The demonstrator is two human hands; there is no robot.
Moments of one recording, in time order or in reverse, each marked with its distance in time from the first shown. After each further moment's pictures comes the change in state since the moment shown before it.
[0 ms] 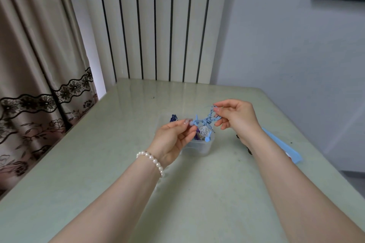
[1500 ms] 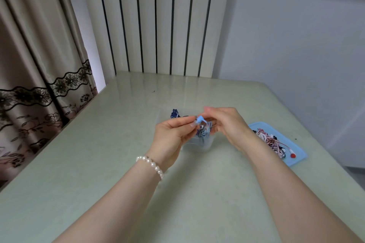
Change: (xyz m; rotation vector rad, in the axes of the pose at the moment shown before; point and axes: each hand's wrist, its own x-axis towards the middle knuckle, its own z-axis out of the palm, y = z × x) left_hand -0.008 -0.008 0.001 0.155 0.012 0.182; right_hand -0.011 0.012 0.019 -0.038 -0.275 0.044
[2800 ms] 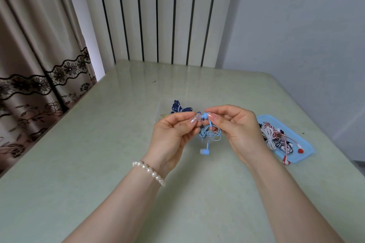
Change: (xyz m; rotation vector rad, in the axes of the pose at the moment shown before) left_hand -0.013 -0.004 -0.002 -0.103 -0.004 0.000; right_hand -0.025 0.014 0.011 0.285 0.085 -0.195
